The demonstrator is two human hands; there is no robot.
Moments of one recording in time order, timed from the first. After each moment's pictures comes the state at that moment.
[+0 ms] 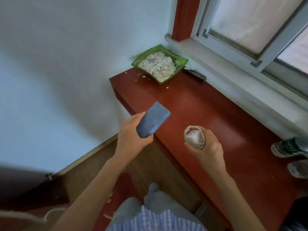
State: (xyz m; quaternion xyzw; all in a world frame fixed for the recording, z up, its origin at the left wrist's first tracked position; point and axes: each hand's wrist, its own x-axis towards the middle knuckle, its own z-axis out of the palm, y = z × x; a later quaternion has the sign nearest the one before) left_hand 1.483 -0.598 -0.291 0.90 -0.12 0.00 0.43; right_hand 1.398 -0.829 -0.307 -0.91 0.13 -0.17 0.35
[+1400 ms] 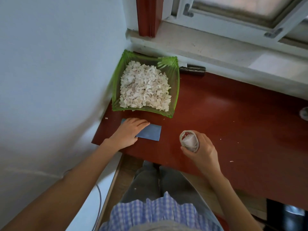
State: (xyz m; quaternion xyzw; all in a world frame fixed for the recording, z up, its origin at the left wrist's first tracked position) left_hand 1.919 -0.604 -0.427 0.72 -0.67 -0.16 0.08; right_hand 1.651 -0.737 -0.376 -0.86 0.41 -0.13 0.28
